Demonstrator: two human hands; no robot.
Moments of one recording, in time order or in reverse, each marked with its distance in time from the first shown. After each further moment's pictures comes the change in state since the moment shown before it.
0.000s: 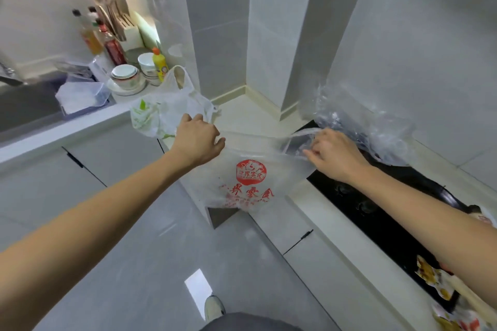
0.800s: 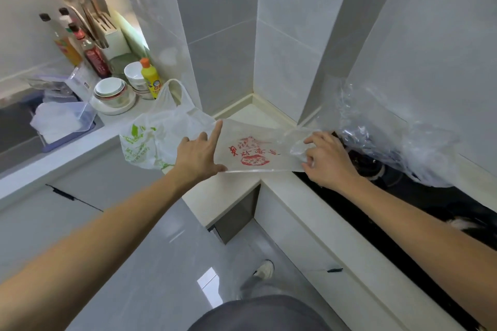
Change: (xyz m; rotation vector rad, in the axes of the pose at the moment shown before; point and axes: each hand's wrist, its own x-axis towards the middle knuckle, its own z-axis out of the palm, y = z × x) left_hand 0.134 -0.078 0.106 -0.102 -0.160 -0.037; right_hand 0.163 0.003 0.087 0.140 0.010 0.104
